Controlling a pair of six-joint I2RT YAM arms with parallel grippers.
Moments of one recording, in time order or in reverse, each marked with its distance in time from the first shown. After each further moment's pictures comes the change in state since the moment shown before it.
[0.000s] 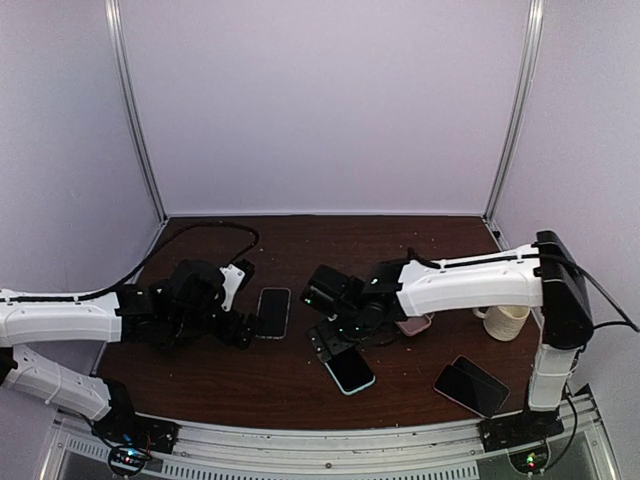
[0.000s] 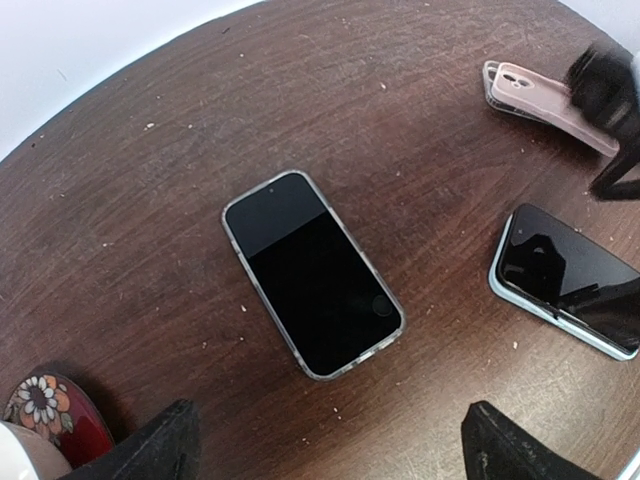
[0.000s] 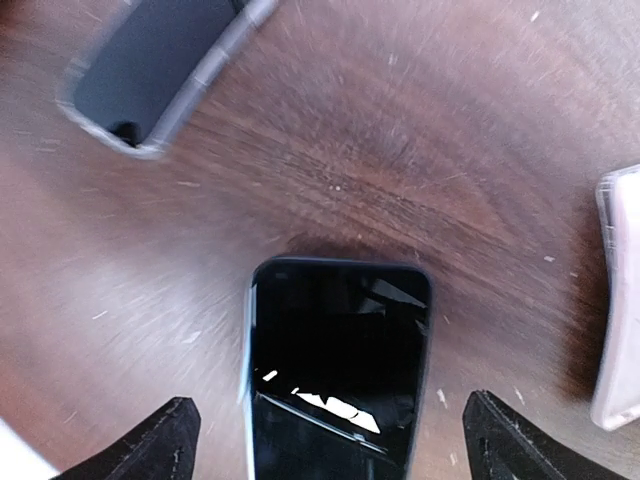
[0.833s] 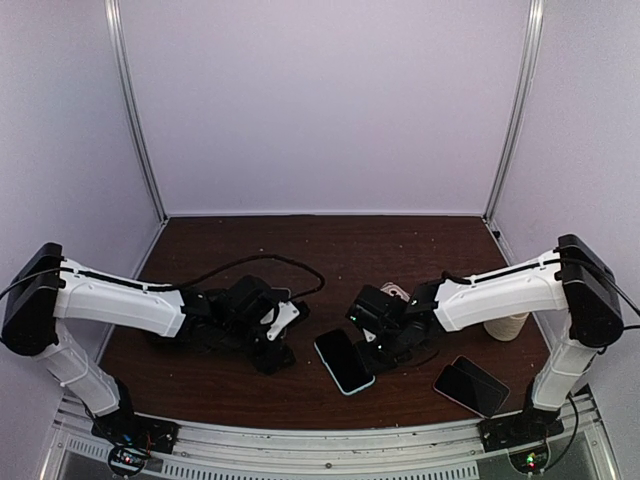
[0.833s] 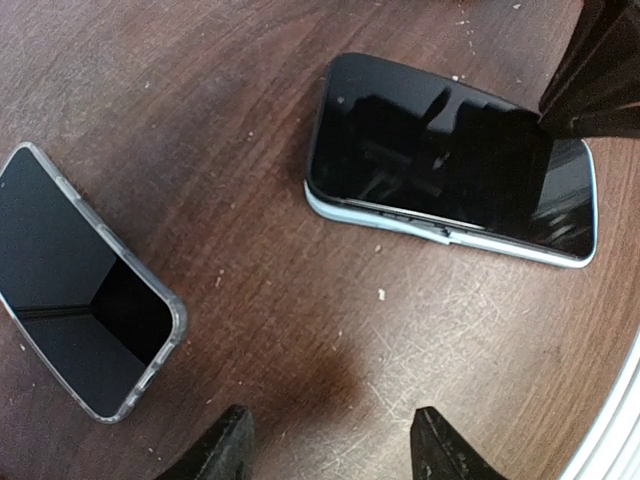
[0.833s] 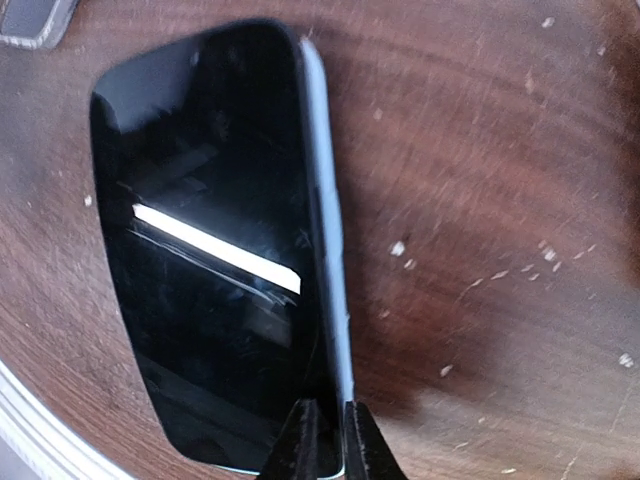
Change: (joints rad) left arm -0.086 0.379 0.142 0.001 0.305 0.121; right arm -0.076 -0.234 -0.422 0.180 -0.278 0.129
